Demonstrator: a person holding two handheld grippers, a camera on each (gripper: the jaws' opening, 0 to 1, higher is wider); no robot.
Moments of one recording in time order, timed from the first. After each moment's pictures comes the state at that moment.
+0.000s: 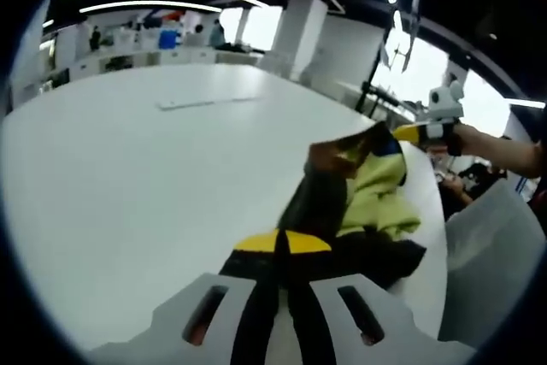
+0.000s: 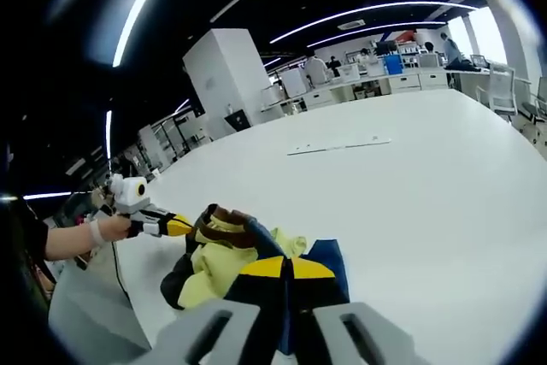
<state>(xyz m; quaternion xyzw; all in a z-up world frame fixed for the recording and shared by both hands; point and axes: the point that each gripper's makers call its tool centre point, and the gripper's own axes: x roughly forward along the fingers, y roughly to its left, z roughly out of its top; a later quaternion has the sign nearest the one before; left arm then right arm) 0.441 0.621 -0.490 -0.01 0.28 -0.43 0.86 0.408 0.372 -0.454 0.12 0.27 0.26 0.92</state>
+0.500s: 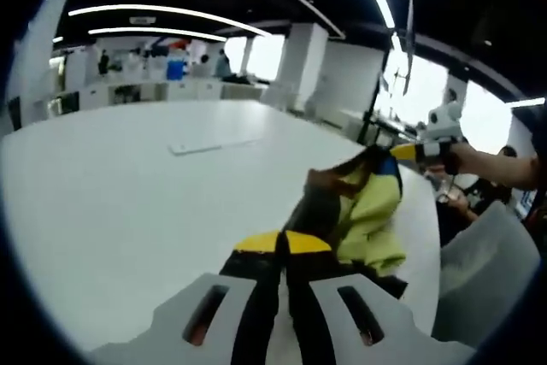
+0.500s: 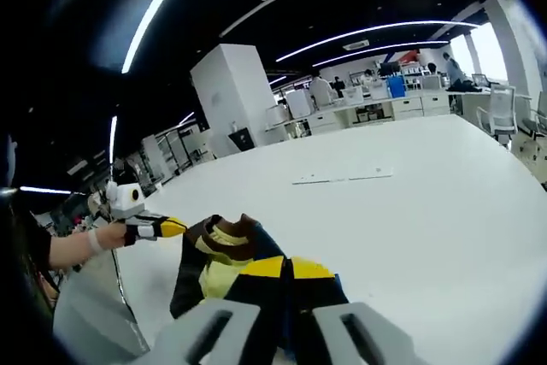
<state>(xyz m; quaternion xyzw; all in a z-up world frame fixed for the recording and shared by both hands) 0.452 0.632 -0.428 -0.03 0.20 -0.42 0.89 0.419 0.372 -0.395 0.12 0.20 0.27 0.93</state>
